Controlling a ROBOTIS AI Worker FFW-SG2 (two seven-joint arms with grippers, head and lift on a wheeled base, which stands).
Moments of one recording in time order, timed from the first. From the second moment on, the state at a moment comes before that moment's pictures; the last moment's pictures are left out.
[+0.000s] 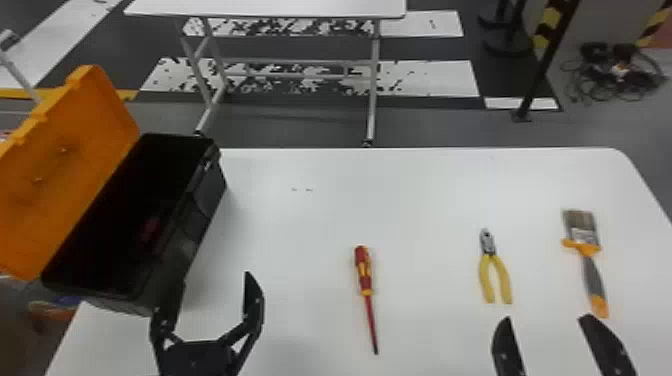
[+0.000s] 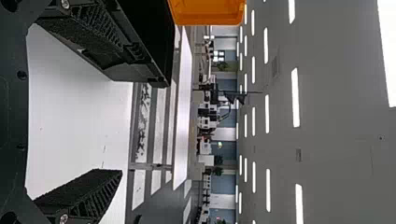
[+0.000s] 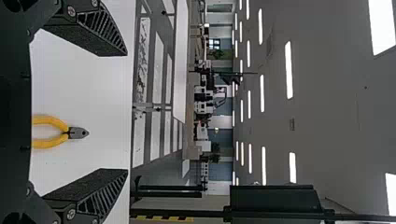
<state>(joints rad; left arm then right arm) 0.70 0.12 -0.10 -1.69 0.03 -0.60 0.24 0.81 0.00 0.00 -1.66 0.00 -0.76 0.10</state>
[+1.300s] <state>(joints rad) 0.69 0.12 -0.10 -1.67 0.04 -0.60 0.22 0.73 -0.02 0.33 -2.04 0.14 0.39 -0.01</state>
